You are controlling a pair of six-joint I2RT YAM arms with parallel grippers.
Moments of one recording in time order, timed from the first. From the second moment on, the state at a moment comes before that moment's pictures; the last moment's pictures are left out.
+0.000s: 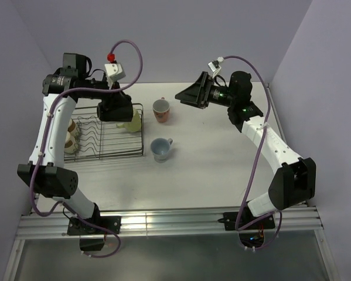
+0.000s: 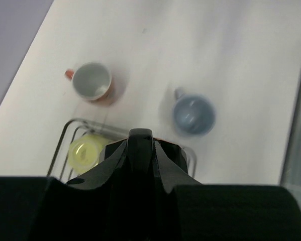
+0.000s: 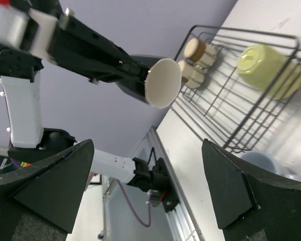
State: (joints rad) left arm -0.10 1.62 1.92 -1.12 0.97 0.71; right arm 0.31 1.46 1.27 0.16 -0.88 0.95
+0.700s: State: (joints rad) left arm -0.11 1.66 1.71 -1.35 0.52 1.55; right arm 0.26 1.45 1.24 0.08 -0.88 0.87
